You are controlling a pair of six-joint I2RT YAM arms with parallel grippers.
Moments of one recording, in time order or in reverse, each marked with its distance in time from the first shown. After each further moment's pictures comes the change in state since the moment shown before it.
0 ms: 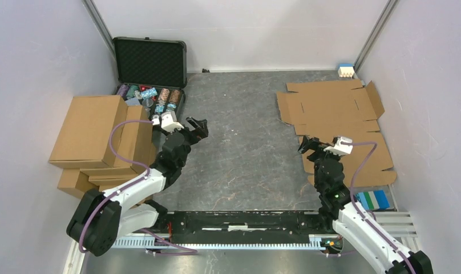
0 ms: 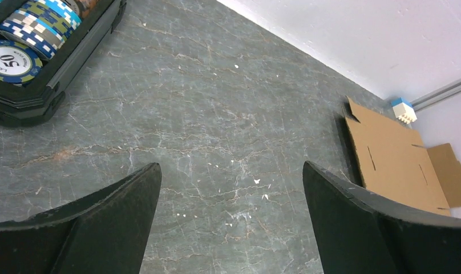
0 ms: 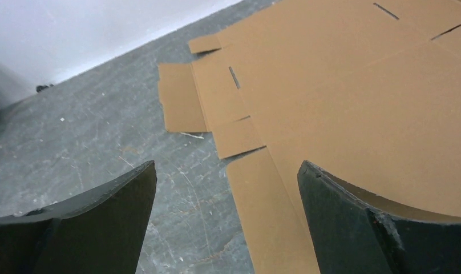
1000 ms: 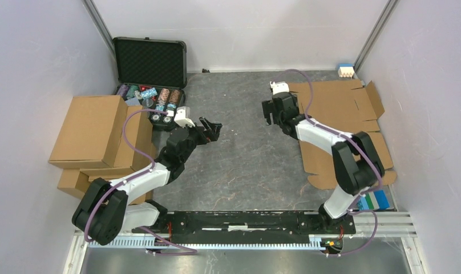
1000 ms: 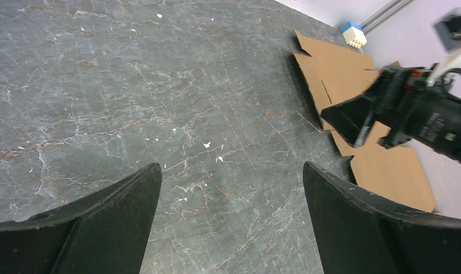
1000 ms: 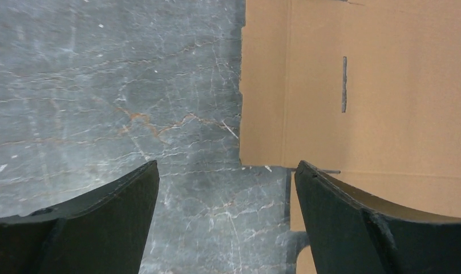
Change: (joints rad) left arm -0.002 0.107 0.058 0.019 0.311 0.035; right arm -0.002 1.143 0.915 -0.345 -0.263 -0.289
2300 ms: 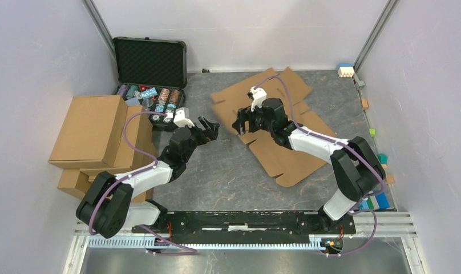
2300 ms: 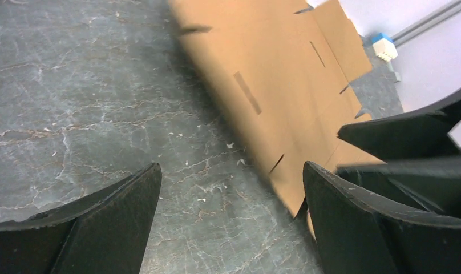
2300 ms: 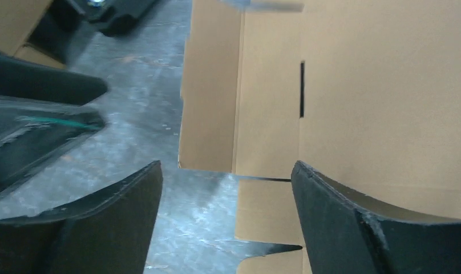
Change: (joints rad) left arm 0.000 0.056 0.000 0.011 -0.077 -0.043; right arm 0.130 -0.002 -0.031 0.226 -0.520 0.145
